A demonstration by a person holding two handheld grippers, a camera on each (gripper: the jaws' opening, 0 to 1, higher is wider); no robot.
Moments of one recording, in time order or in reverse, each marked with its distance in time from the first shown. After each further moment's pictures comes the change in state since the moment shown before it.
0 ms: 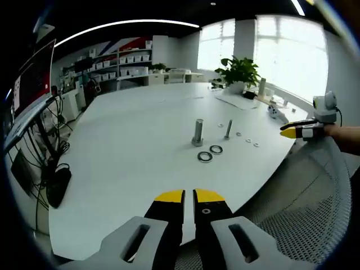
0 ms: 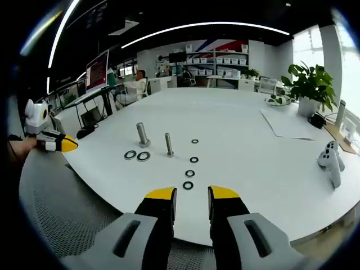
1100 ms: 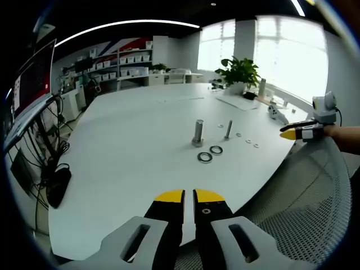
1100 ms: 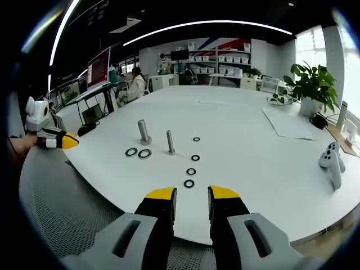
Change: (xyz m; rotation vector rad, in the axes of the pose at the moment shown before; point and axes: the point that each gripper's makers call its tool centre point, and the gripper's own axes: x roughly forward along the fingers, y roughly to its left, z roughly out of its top) left arm 0.000 0.000 0.000 -0.002 -0.002 -0.001; right arm 0.001 0.002 -0.002 -0.014 0.020 0.011
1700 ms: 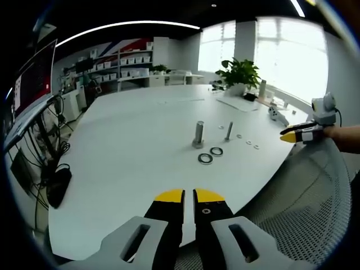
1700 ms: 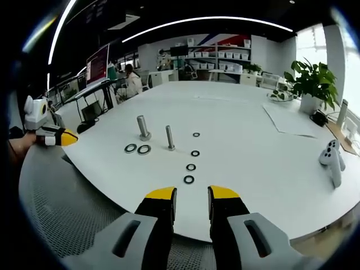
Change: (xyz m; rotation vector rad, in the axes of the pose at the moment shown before) left arm 0.000 0.001 0.001 -0.005 -0.009 0.008; right arm 0.001 0.000 -0.005 0.001 0.039 -0.001
